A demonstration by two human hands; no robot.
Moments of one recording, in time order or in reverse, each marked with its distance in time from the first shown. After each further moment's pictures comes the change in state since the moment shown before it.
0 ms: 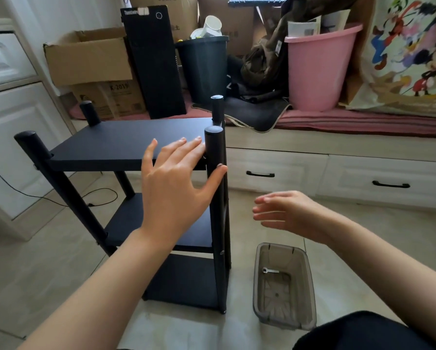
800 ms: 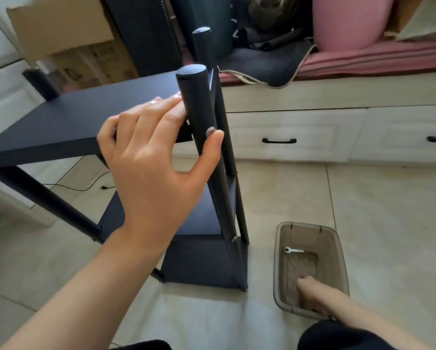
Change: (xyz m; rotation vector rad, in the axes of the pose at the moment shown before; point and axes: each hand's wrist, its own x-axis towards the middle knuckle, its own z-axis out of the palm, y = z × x) left_hand 0.004 -0.005 0.034 0.107 0.206 0.112; right_hand 0.086 0.311 -0.053 -1.231 -0.171 0.576
